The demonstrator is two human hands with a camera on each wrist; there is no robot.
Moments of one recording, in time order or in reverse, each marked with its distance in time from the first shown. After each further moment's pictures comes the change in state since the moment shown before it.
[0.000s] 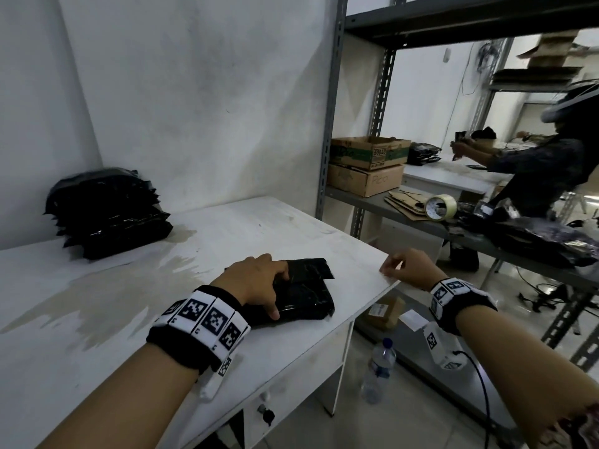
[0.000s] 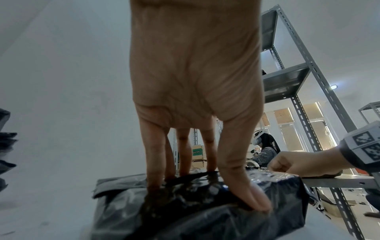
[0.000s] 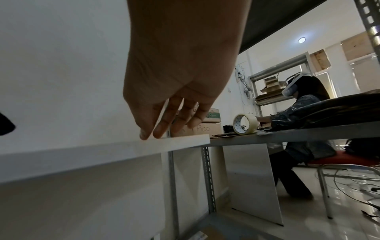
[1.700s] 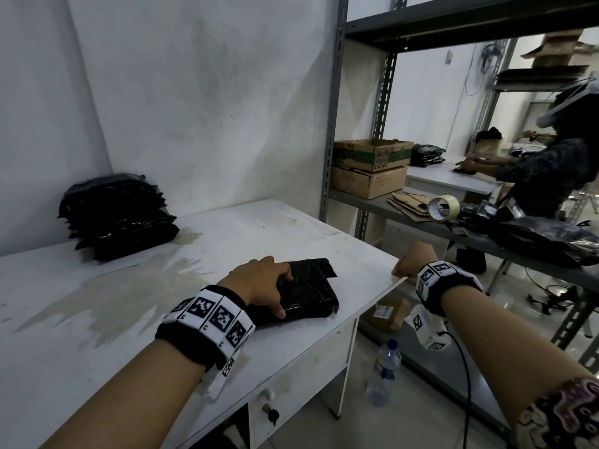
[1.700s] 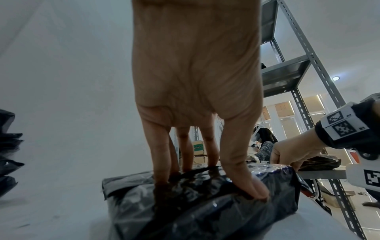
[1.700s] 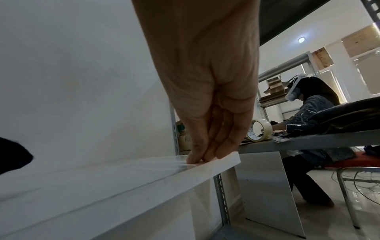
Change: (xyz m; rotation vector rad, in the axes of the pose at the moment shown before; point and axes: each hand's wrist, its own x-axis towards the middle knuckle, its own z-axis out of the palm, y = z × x) left_hand 0.000 0.002 0.003 -0.023 -0.005 -0.018; right_hand 0.022 -0.021 -0.008 -0.096 -0.011 0.611
